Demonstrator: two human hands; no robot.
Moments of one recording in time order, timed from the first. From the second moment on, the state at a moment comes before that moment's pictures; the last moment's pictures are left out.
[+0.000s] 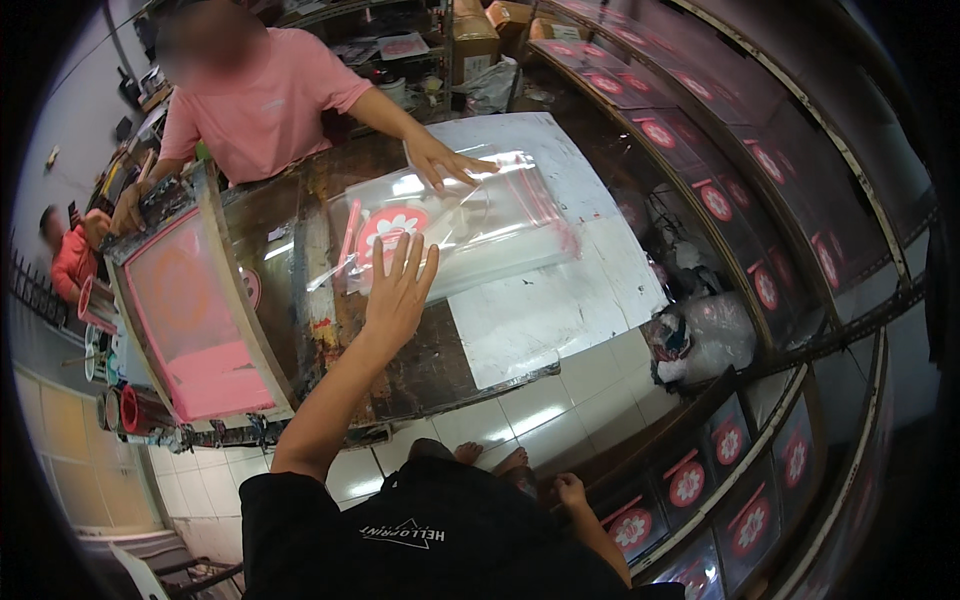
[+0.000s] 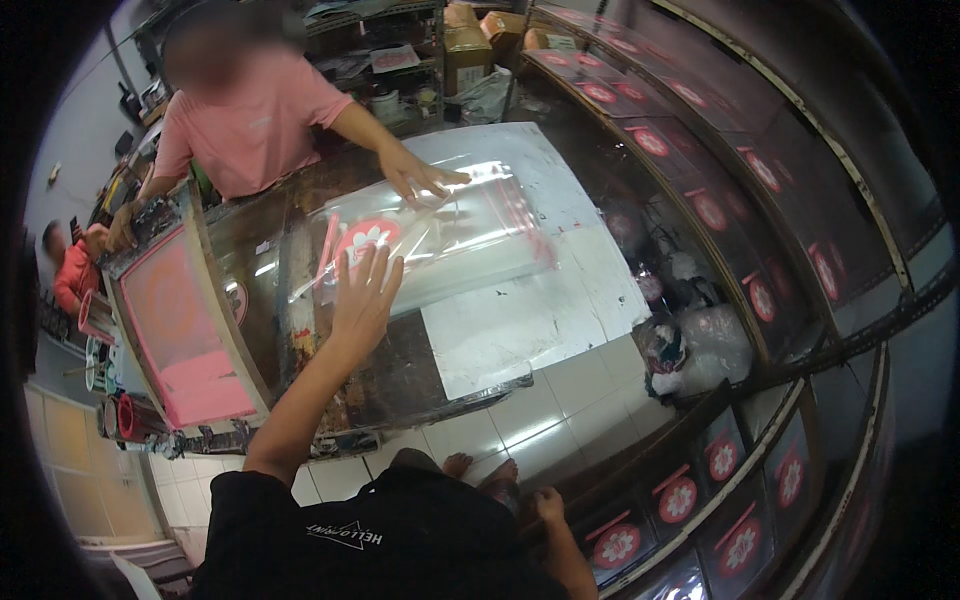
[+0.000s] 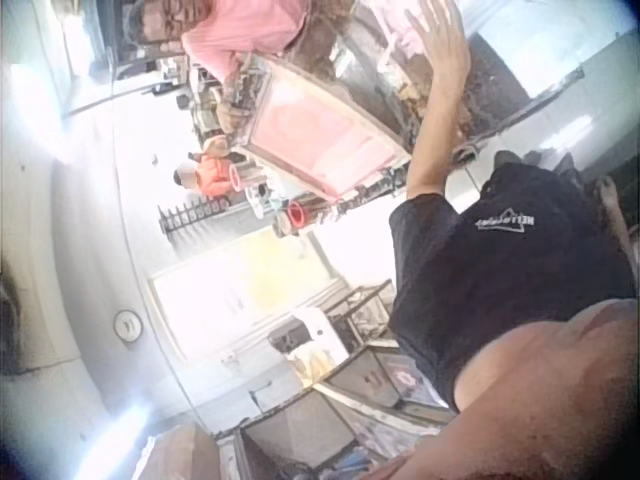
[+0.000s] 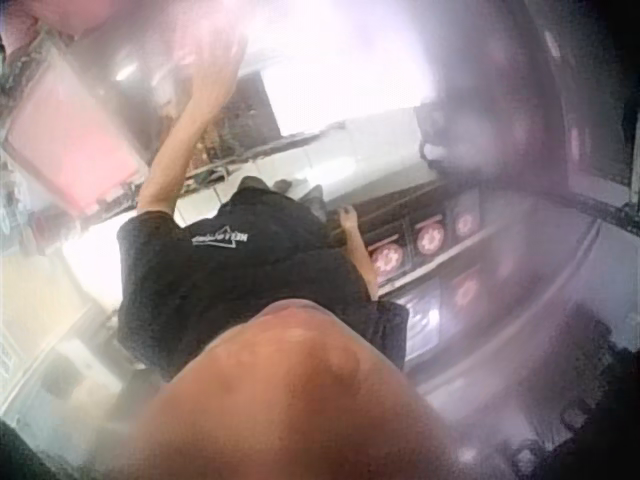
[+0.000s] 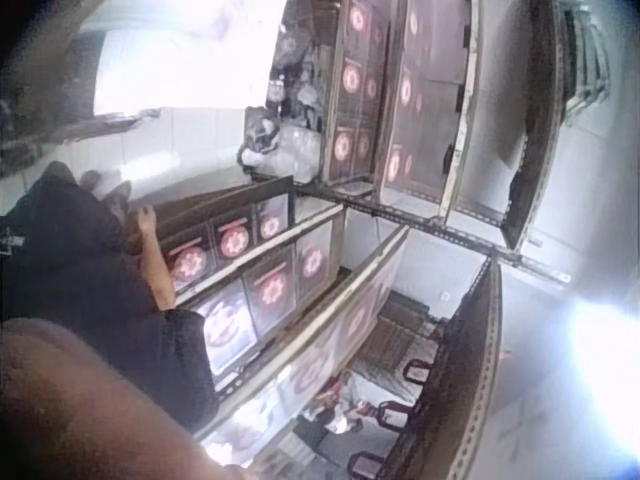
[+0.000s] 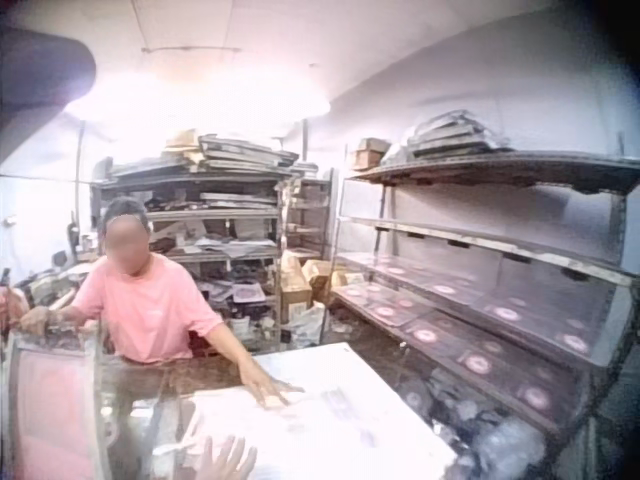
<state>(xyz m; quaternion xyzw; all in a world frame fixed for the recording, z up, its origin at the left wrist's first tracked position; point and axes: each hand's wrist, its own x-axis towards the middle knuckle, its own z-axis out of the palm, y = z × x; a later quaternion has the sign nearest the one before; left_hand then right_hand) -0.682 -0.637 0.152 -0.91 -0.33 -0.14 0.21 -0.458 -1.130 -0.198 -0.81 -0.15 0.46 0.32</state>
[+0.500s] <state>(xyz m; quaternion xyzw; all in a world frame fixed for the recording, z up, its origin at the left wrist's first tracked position) -0.603 -0.720 0.199 -0.96 -0.16 -0.24 0.05 -0.451 -1.001 0.017 -0.55 -0.05 0.46 0.70</state>
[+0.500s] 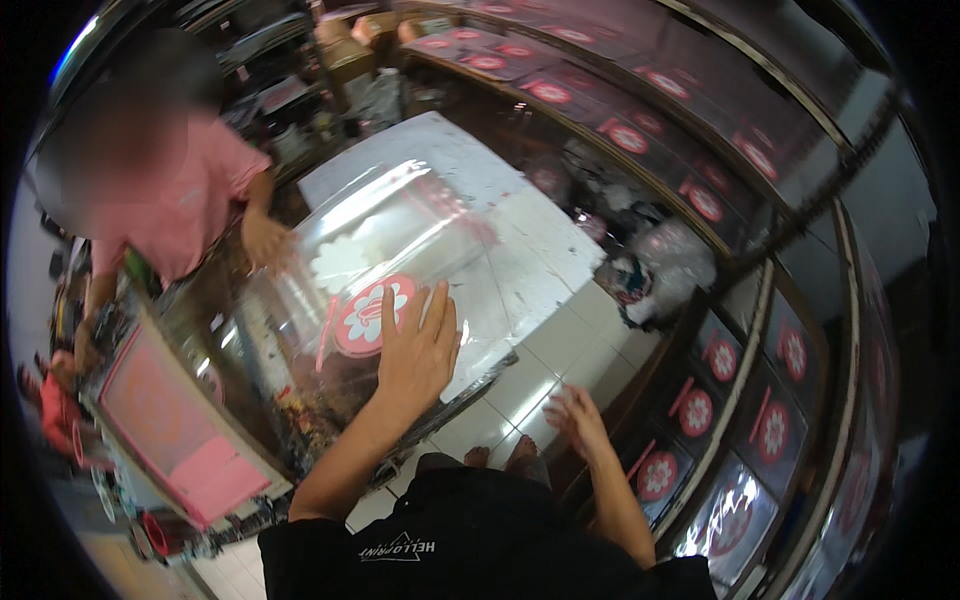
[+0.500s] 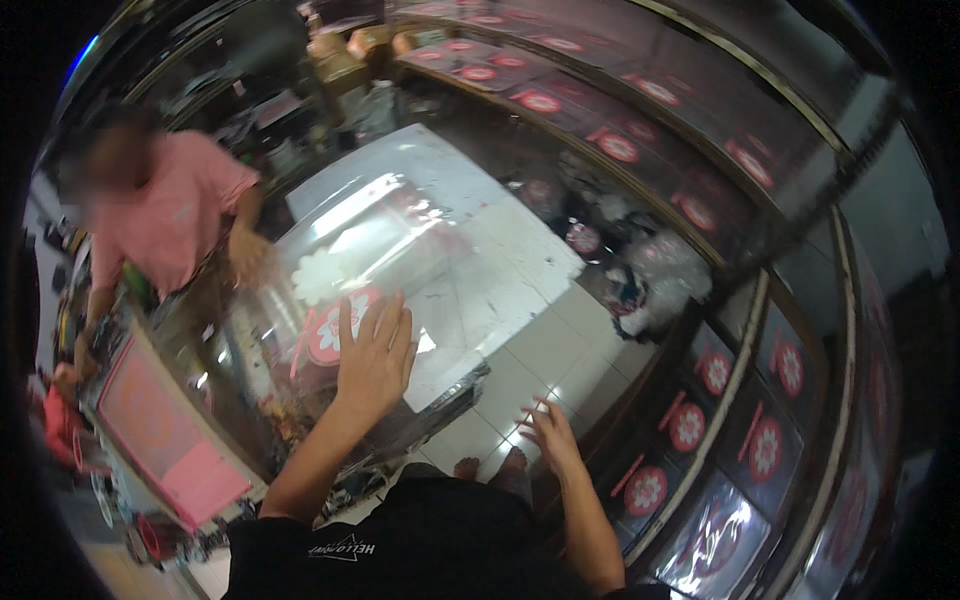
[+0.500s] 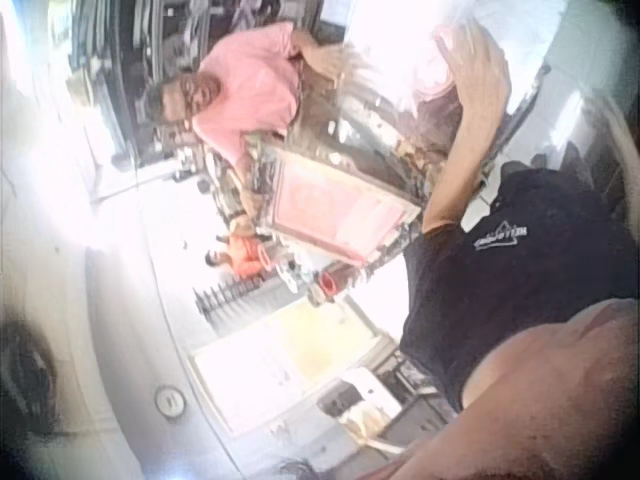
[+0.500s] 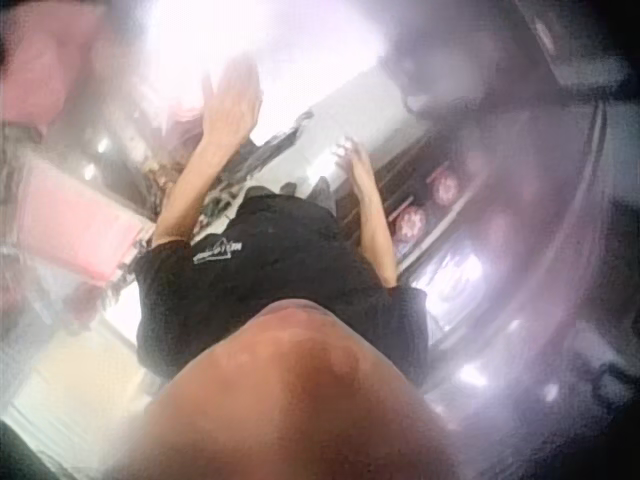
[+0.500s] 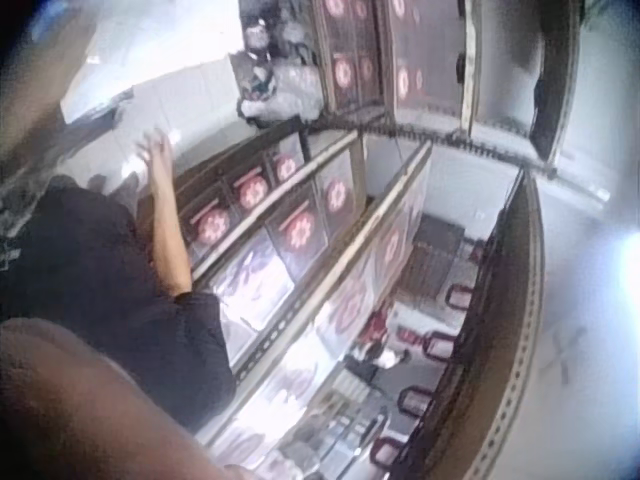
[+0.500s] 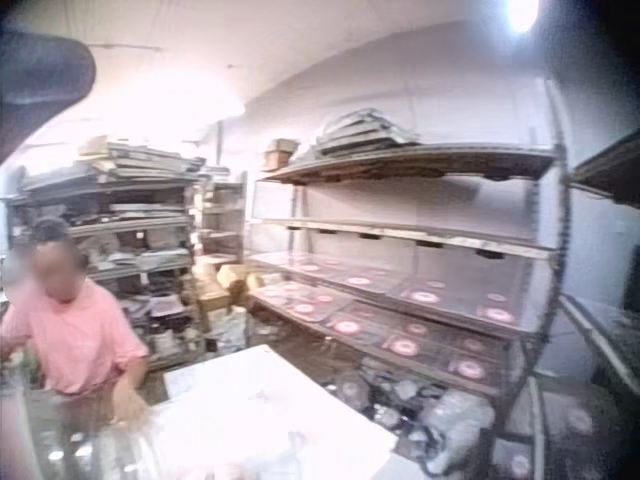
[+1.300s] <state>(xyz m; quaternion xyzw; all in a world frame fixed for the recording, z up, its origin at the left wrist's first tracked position) -0.537 -0.857 0.224 -0.87 0.20 -0.33 -0.29 -0.248 -1.020 0.370 -0.85 -0.47 0.09 0.22</state>
